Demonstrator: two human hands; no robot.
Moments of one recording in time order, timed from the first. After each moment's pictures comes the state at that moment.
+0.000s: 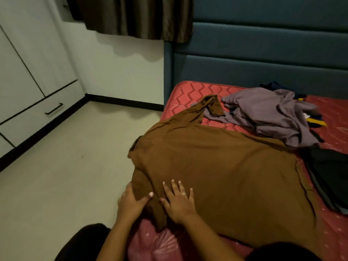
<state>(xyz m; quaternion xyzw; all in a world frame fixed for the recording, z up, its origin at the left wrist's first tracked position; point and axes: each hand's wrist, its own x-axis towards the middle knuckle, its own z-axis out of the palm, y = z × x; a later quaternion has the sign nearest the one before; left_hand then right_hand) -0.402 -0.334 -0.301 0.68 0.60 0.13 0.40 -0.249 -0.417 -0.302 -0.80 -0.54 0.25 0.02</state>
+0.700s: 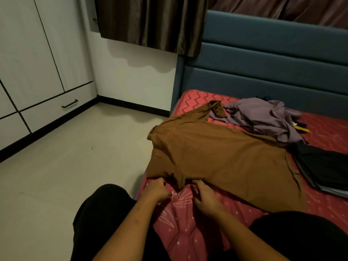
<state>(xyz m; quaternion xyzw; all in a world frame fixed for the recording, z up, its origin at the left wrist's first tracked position) -0.446 -0.403 -0.289 0.78 0.49 -0.04 0.40 -0.281 -0.521 -0.321 -0.83 -0.50 0.19 0.14</state>
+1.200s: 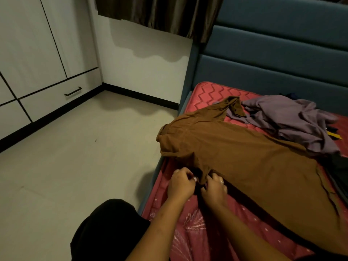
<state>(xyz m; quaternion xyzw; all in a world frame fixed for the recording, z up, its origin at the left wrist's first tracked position) -0.378 -0.358 -0.292 0.73 0.49 0.20 0.43 -0.269 -0.423 -0.320 -0.90 -0.41 0.06 0.14</state>
